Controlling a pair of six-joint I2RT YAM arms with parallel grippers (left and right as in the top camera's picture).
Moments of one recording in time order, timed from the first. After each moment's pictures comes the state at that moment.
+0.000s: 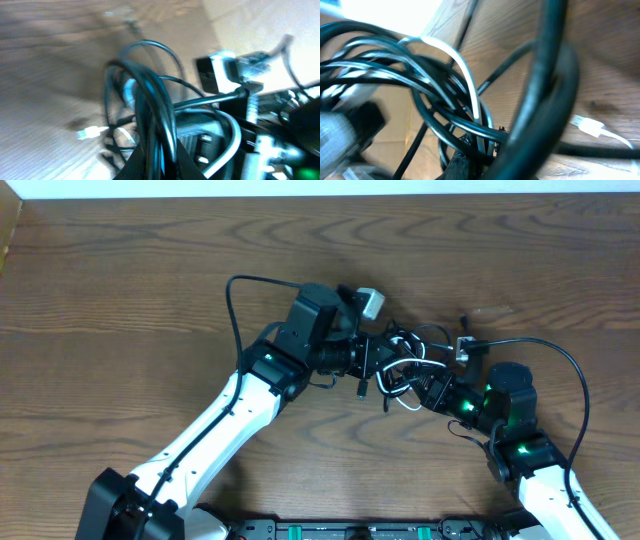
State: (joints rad) left arm -0.58 1.48 1.04 -0.19 0.70 -0.51; right arm 0.26 1.00 0.38 0.11 -0.51 0.87
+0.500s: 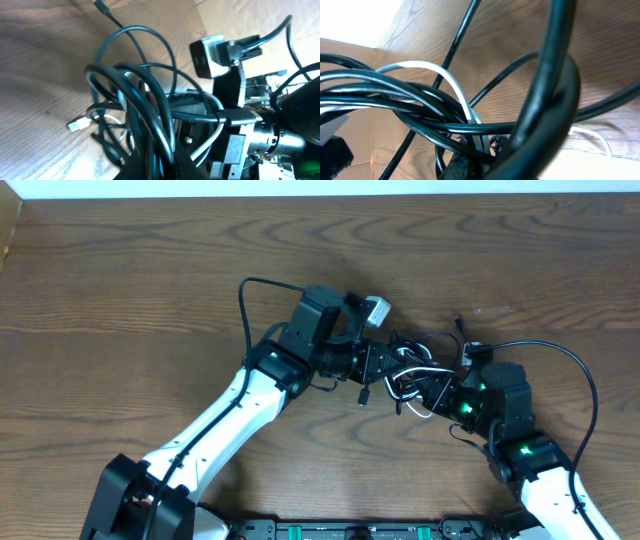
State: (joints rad) left arm -0.56 1.52 1.02 -0.18 0.80 -0.51; right arm 0.28 0.98 0.43 -0.13 -0.32 0.83
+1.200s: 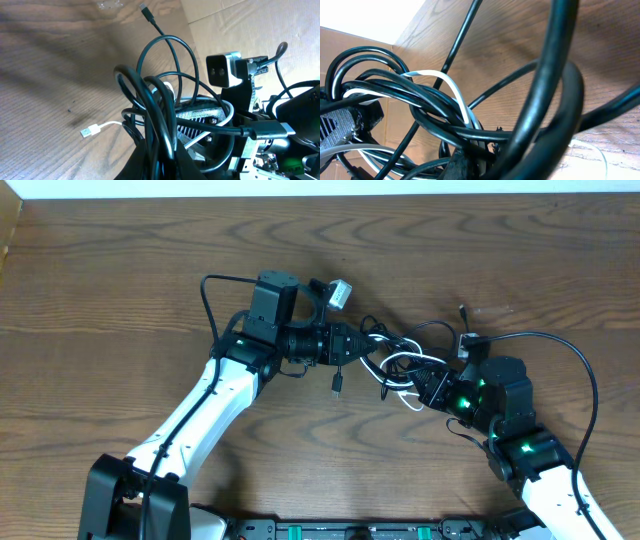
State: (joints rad) left arm -0.37 1.52 1.00 -0.19 0.96 -0.50; right arm 0.31 0.97 0.48 -0.13 -0.35 0.82
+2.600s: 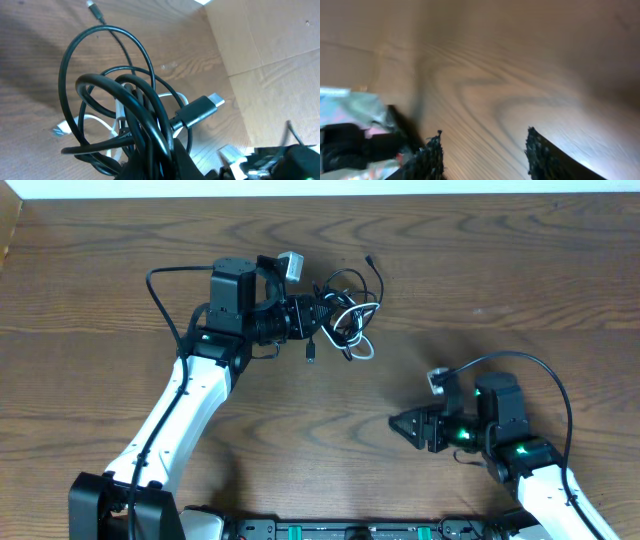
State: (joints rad) left arm -0.23 1.48 1.02 -0.18 0.77 -0.49; right arm 0.26 1.01 0.36 -0.17 -0.79 0.38
